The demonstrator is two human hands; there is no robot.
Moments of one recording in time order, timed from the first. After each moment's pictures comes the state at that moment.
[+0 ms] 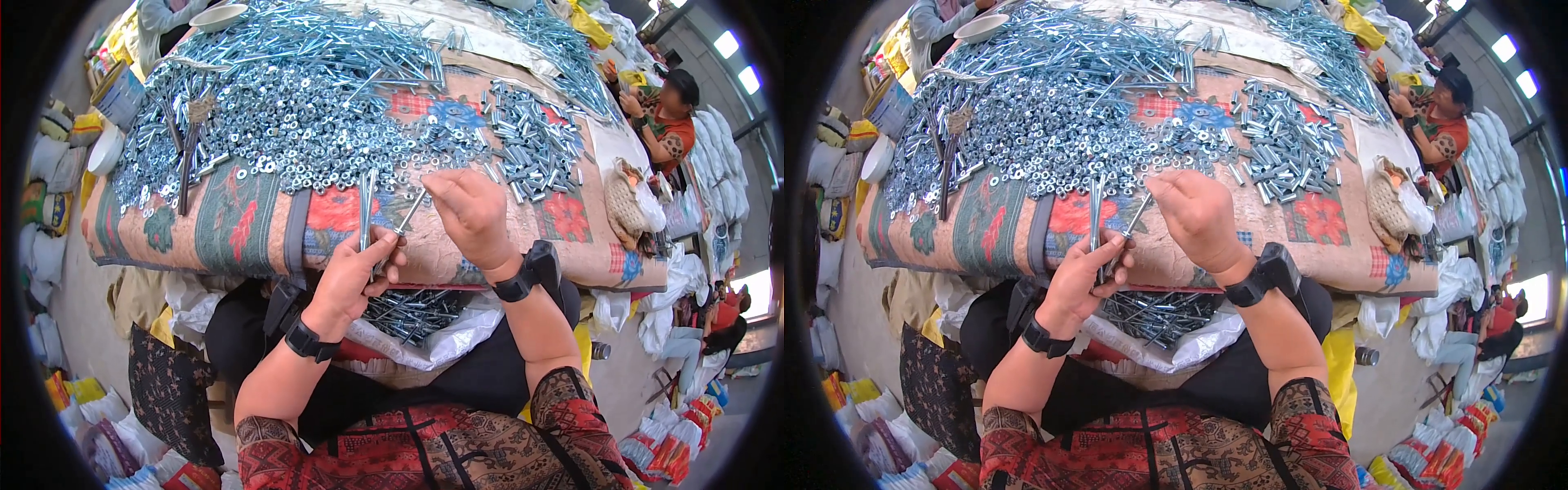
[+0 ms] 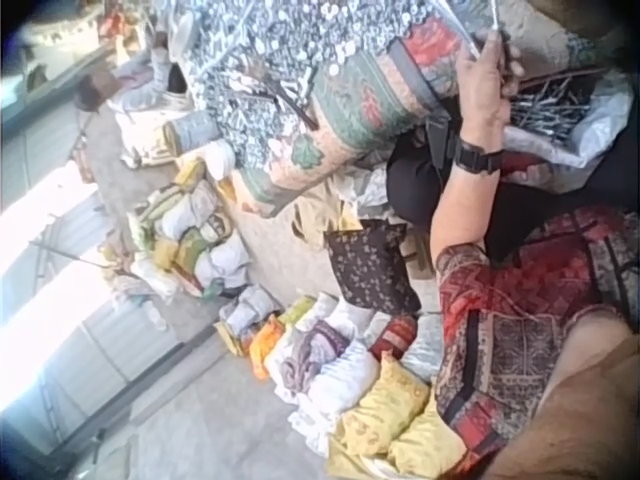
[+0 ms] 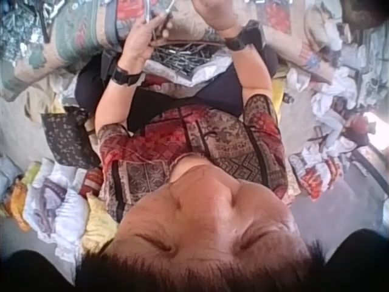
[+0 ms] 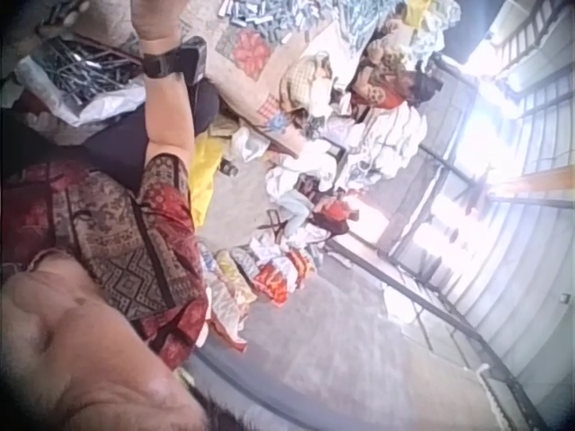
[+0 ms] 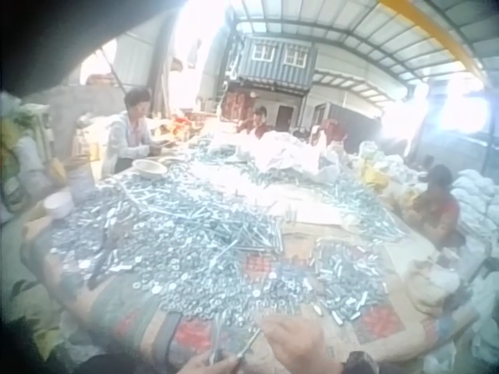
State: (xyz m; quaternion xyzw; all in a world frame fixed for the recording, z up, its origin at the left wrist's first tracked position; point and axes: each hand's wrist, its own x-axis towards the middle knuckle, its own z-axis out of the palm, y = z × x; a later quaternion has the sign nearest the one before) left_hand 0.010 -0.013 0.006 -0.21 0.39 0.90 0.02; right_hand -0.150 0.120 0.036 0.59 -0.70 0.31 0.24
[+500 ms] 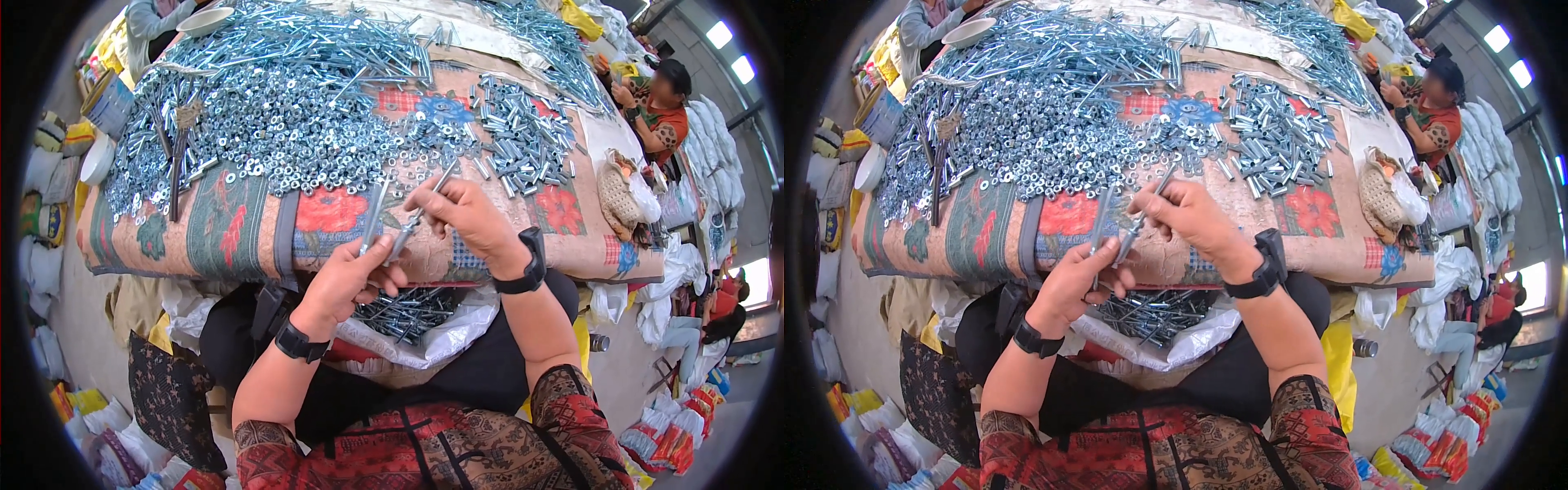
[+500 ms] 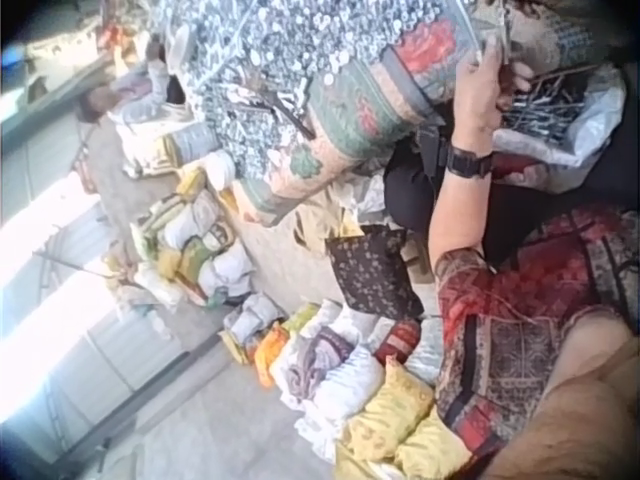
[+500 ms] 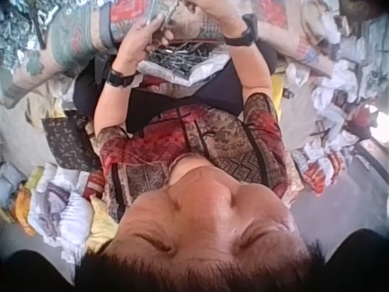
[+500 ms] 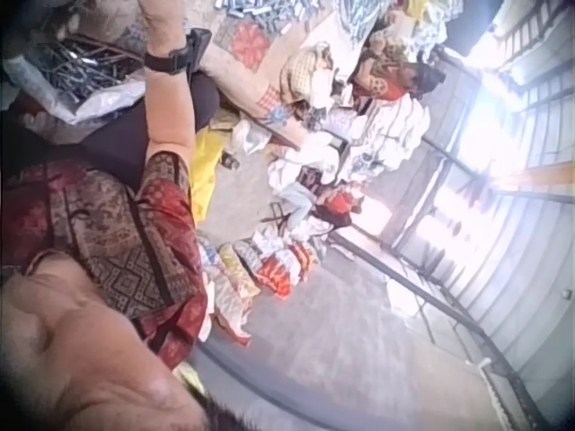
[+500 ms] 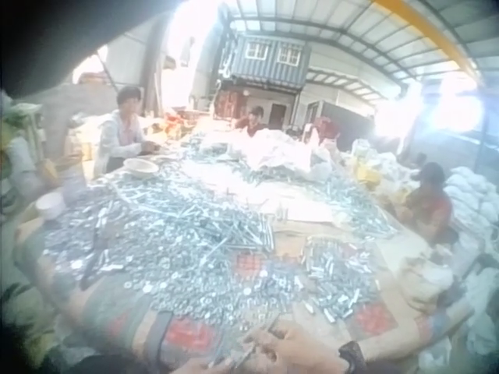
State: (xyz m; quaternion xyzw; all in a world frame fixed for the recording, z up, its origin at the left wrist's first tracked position) left_hand 0.011 -0.014 0.011 -0.22 0.48 0.84 0.12; right_hand -0.146 0.133 0.039 0.29 -0.65 0.59 -0.39
